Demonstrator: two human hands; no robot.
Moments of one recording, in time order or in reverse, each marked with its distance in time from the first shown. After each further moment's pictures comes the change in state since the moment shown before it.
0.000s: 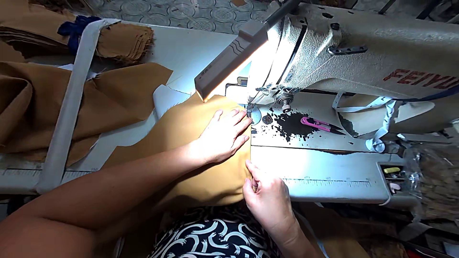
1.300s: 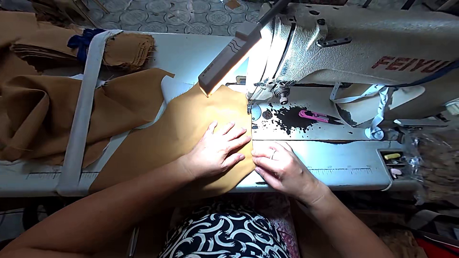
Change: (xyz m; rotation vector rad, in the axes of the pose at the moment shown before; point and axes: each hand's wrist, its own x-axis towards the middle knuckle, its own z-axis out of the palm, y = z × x) left_hand -0.047 -0.001 0.003 -0.011 0.037 0.157; right_hand 0.039 0.071 -0.016 0.038 -0.102 -0.674
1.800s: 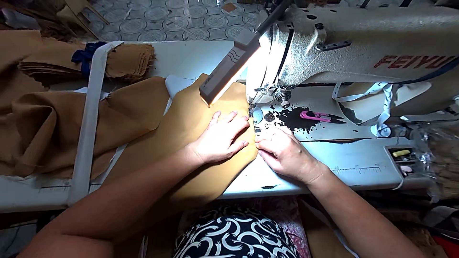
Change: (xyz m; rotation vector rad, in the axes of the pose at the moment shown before) left_hand 0.032 -0.028 -0.008 -0.003 -0.002 -0.015; right_hand 0.035 0.024 0.000 -0.085 0.005 0.004
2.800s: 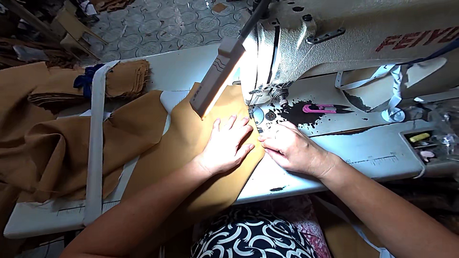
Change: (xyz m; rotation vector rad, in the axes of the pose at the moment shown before) left_hand 0.001 0.012 0.002 0.011 -0.024 -0.074; right_hand 0.000 0.013 -0.002 0.011 -0.019 -0.049
